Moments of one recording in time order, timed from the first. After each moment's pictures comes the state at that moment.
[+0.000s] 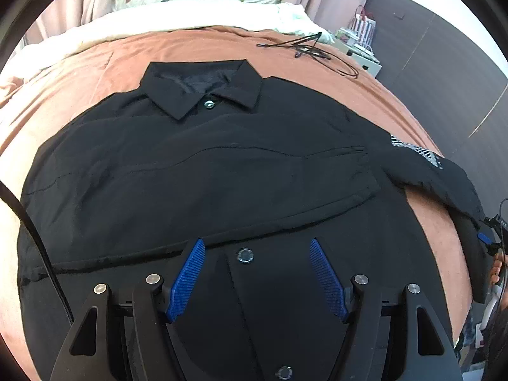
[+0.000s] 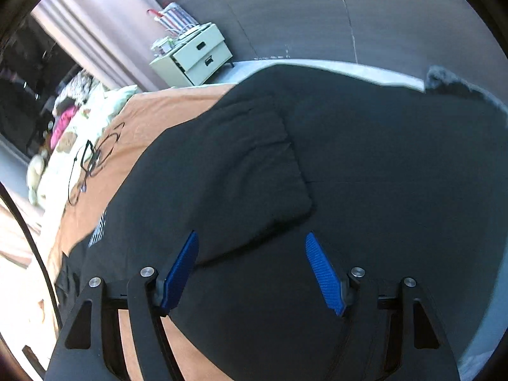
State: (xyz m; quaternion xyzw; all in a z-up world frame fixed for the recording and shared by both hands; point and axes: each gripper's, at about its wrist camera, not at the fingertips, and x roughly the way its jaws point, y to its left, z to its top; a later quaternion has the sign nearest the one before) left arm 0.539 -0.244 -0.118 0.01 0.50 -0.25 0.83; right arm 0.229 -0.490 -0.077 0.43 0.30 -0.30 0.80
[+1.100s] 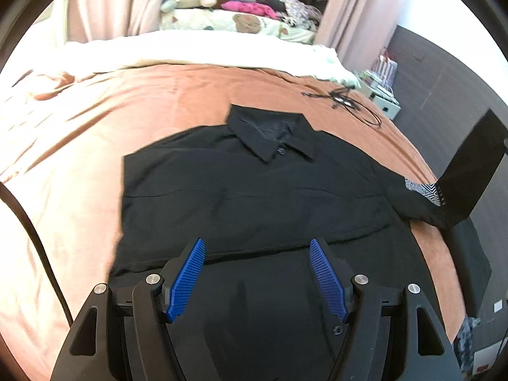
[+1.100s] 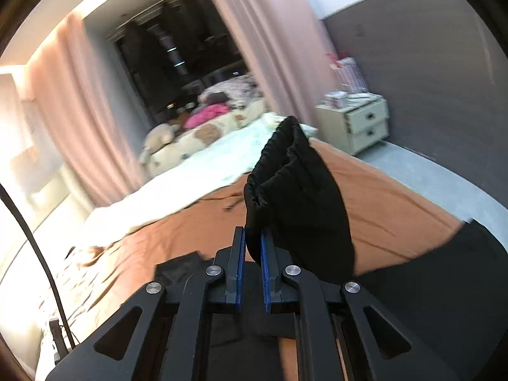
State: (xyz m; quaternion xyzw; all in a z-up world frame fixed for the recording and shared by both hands) left arm 0.523 -0.124 -0.049 -0.03 0.45 -0.20 0.87; right arm 0.348 -0.217 0.145 0.22 0.18 -0.05 0.96
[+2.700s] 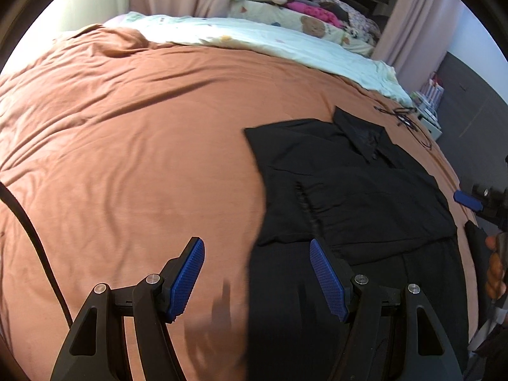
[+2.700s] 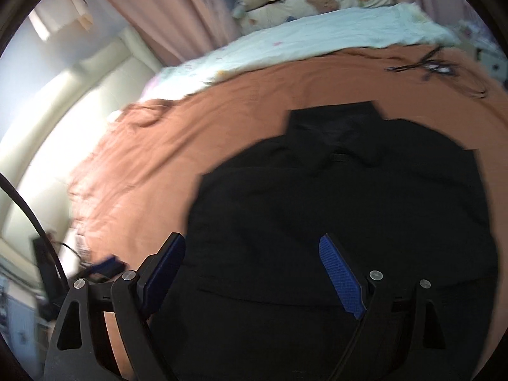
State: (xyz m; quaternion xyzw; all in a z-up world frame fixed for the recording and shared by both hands) left arm 0.529 0.017 -0.078 -0.07 0.47 -0.12 0.87; right arm 0.502 -0.227 0.024 0.15 0.40 0.13 0.89
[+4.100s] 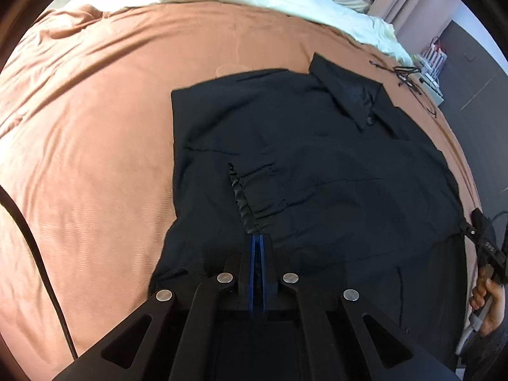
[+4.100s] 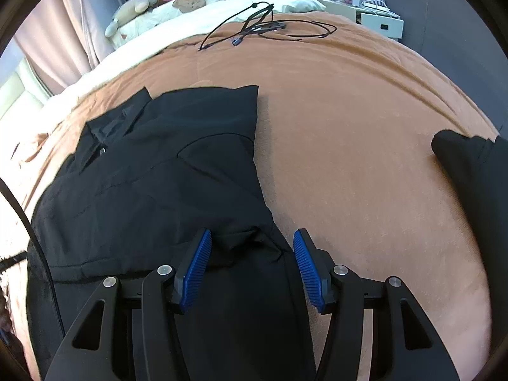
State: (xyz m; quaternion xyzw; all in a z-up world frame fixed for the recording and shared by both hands) left arm 0.586 -0.055 -0.128 -0.05 0.56 -0.13 0.82; right arm 0.470 -0.371 -0.072 0.18 0.42 -0.08 0.88
